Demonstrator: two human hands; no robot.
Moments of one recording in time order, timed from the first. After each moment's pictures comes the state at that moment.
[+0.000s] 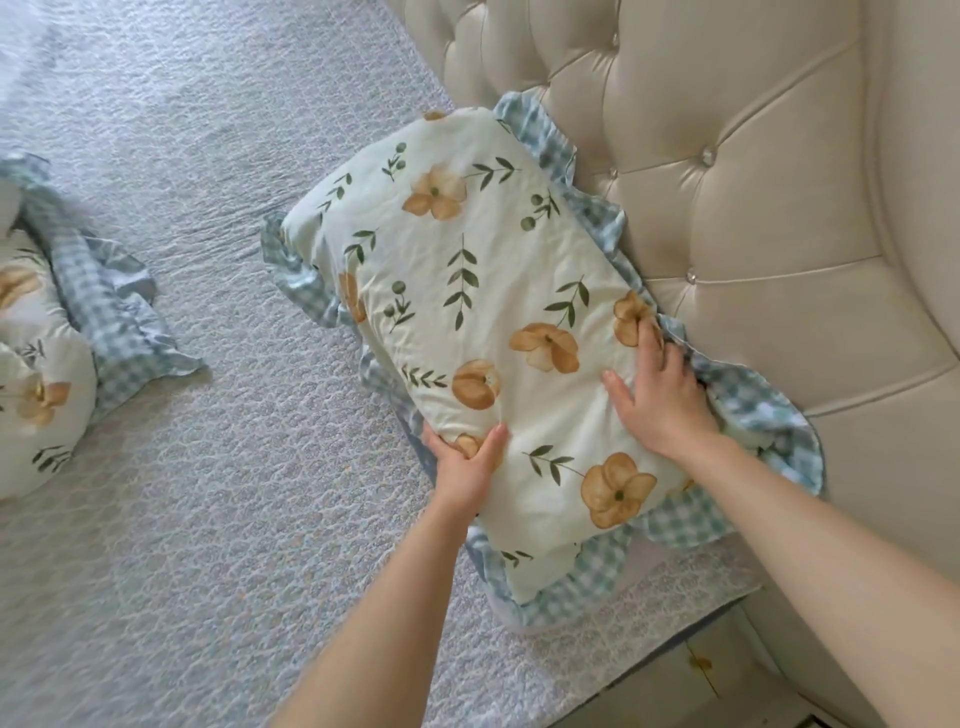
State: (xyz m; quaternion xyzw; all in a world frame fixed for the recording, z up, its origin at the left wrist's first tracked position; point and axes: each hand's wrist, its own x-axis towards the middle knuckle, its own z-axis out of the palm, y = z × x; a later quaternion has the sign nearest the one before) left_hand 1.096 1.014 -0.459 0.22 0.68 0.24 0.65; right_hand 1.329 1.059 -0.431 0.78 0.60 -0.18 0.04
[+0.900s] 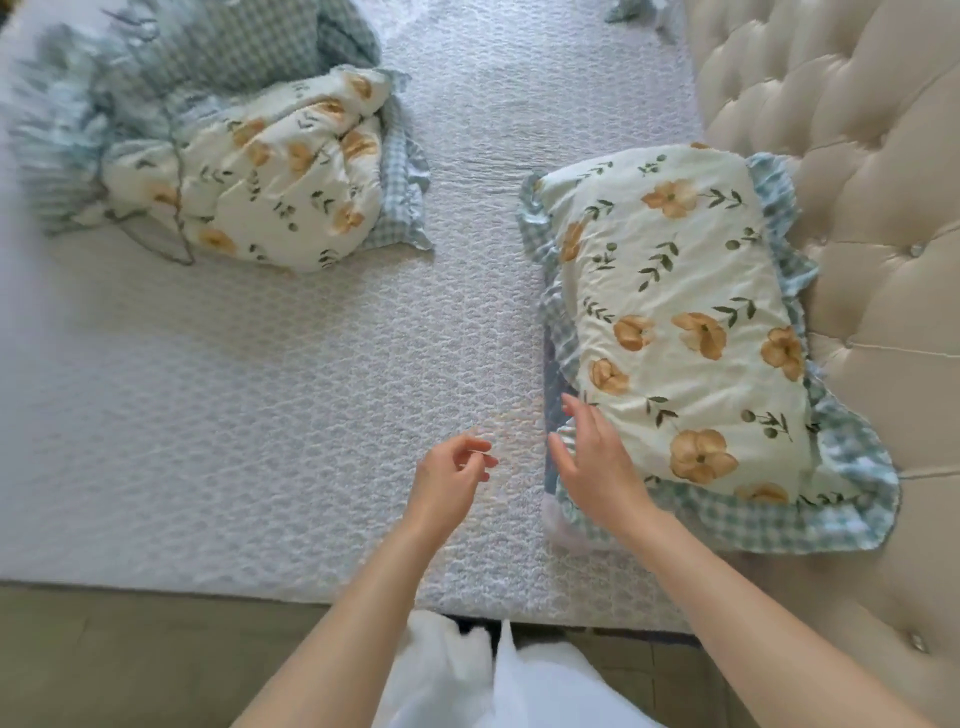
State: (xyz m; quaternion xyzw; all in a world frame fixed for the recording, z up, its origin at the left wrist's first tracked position) left_hand 0.991 0.797 -0.341 0.25 0.77 0.32 0.49; right_hand 1.152 0.891 -0.326 0.51 0.78 -0.36 -0.06
